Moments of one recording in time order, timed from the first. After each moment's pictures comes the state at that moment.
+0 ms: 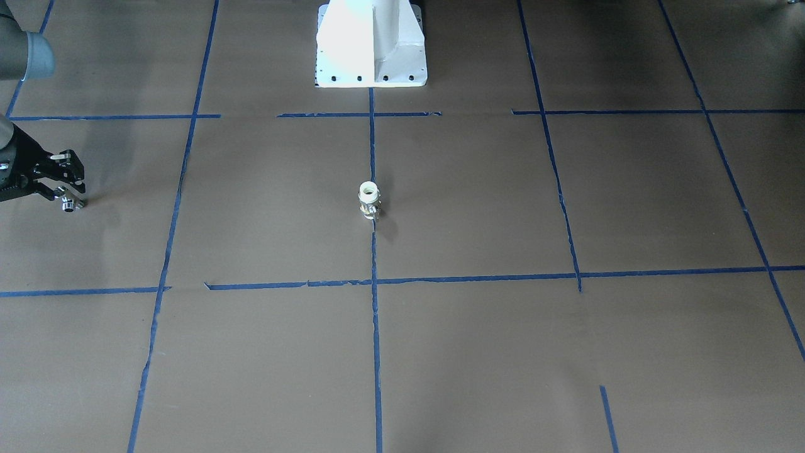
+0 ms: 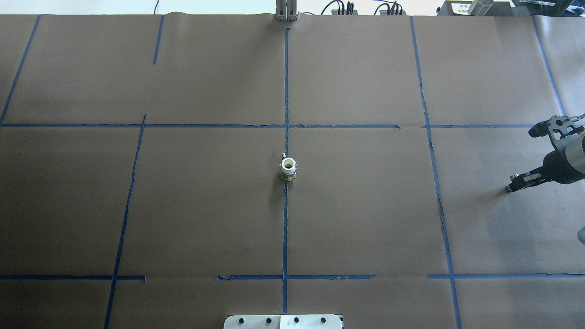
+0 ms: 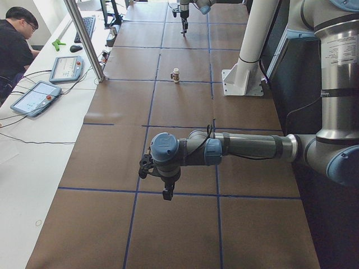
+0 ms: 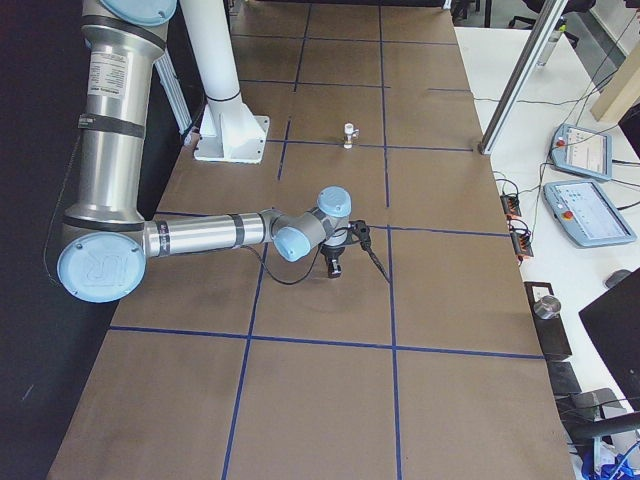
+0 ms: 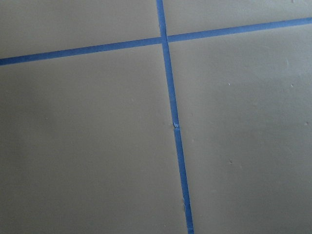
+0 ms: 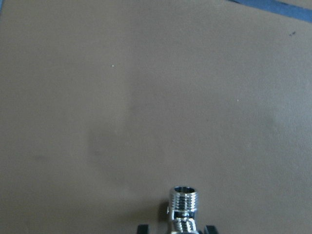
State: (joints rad) left arm -1.59 -1.43 -1.74 -1.49 -2.39 0.19; right arm 0.95 -1.72 1.75 -1.07 2.18 0.54
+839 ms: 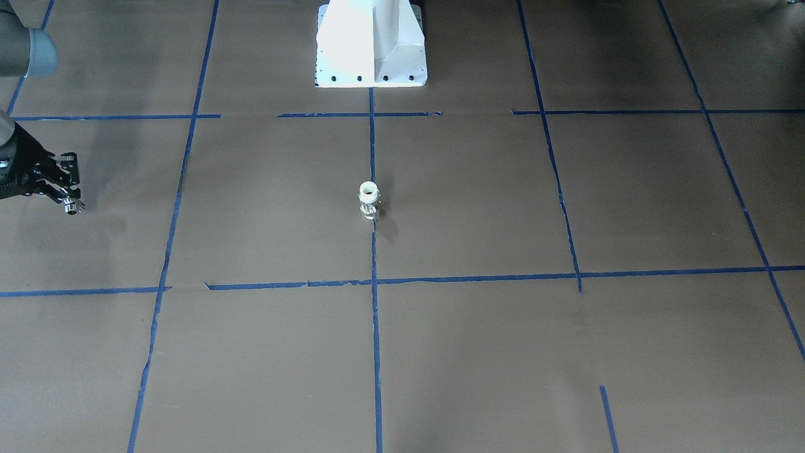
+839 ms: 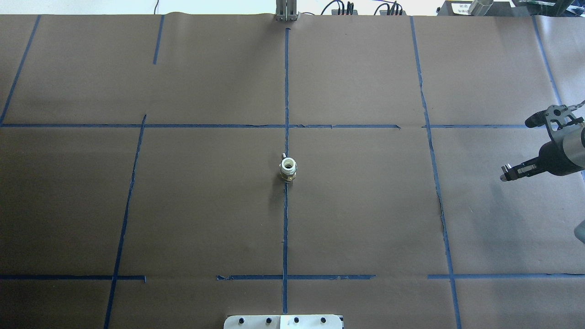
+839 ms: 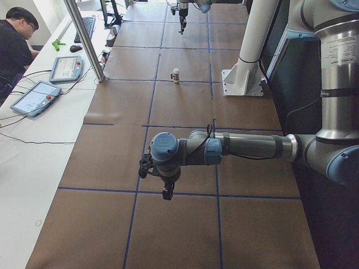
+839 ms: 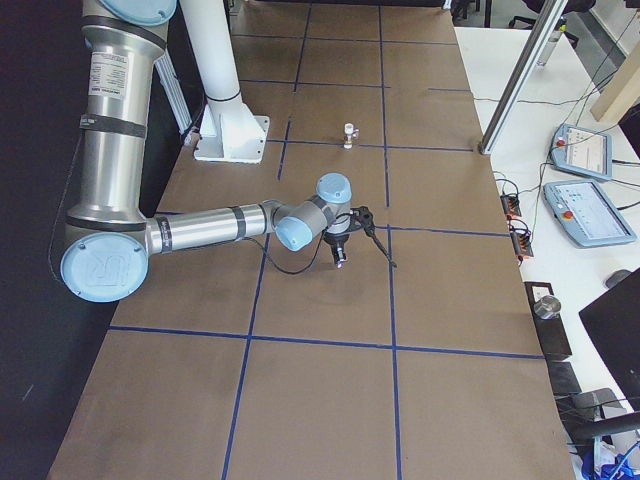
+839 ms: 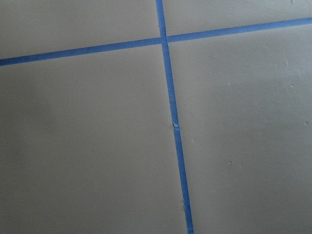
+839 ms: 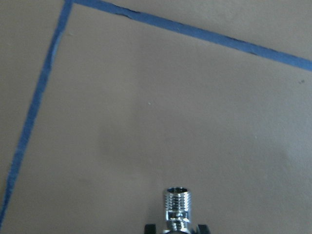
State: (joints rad) left arm -1.59 -1.43 -1.75 -1.49 -2.39 0.19; right arm 0.95 -1.69 1.82 -1.07 2.15 0.55
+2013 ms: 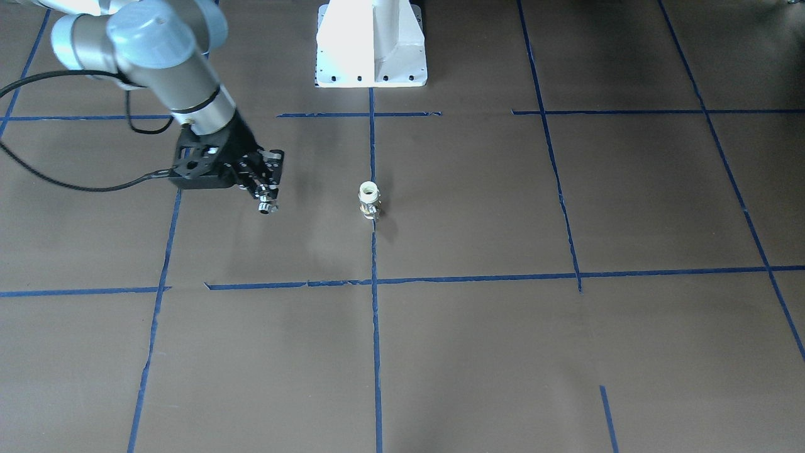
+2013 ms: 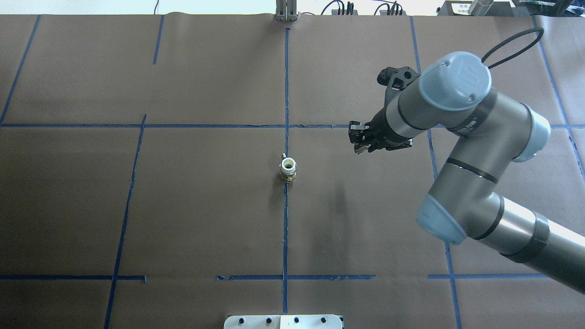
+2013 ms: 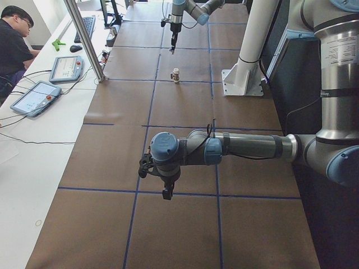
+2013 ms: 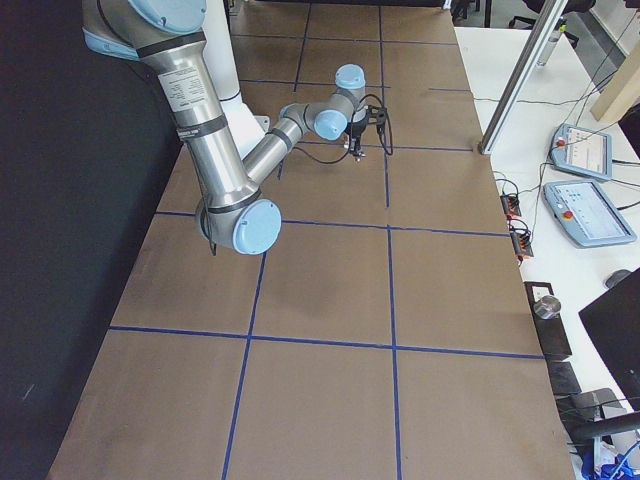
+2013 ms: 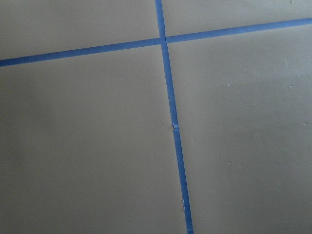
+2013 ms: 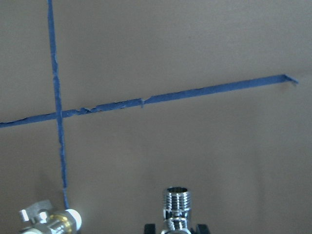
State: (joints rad) left arm -1.59 -1.43 -1.75 -1.49 -2.39 0.19; right arm 0.66 -1.06 1.85 -1.48 1.95 1.37
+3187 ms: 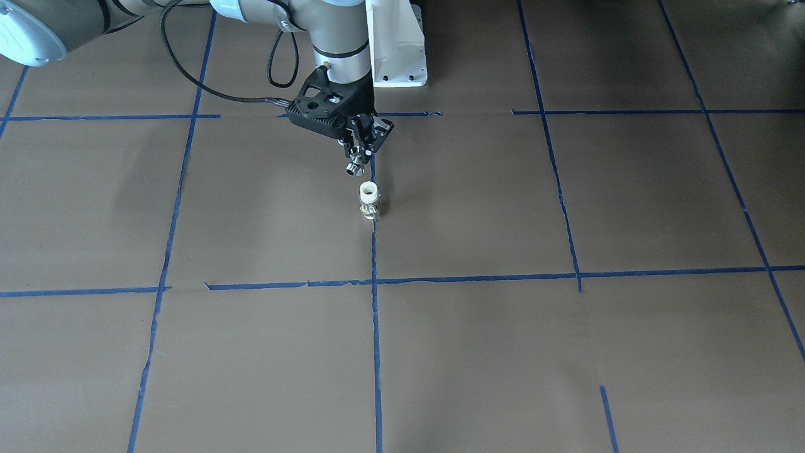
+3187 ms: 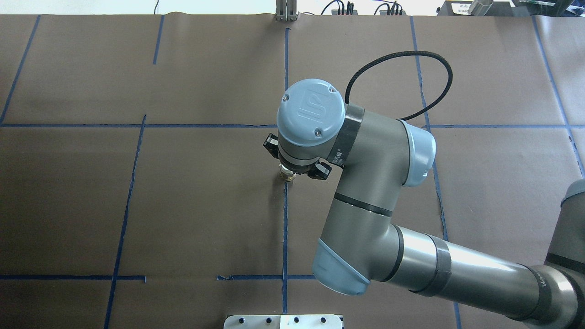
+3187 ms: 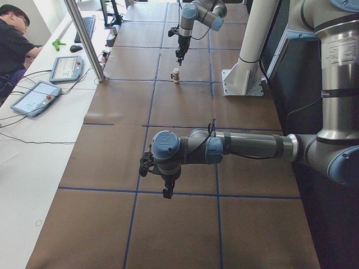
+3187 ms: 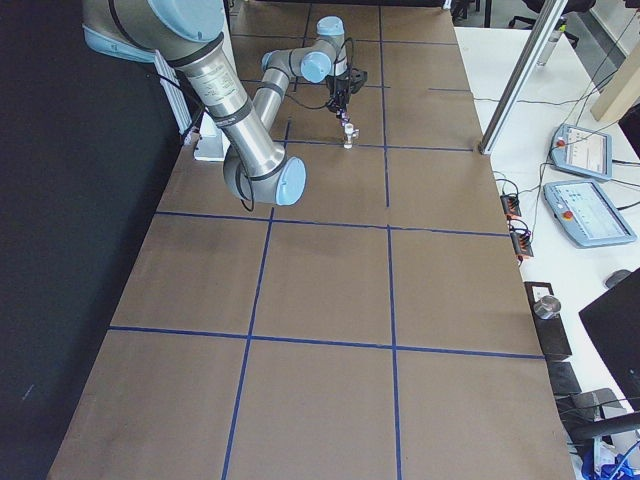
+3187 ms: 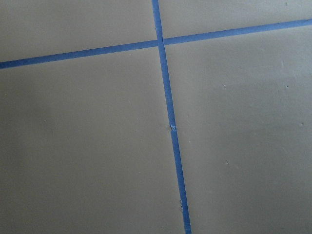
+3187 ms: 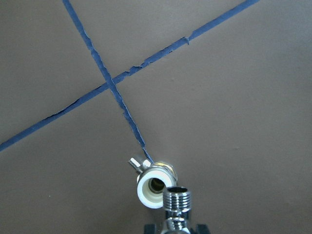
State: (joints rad) left arm -1.59 -1.42 -1.76 -1.49 -2.39 0.19; right arm 0.48 -0.75 1.75 -1.77 1.76 1.76
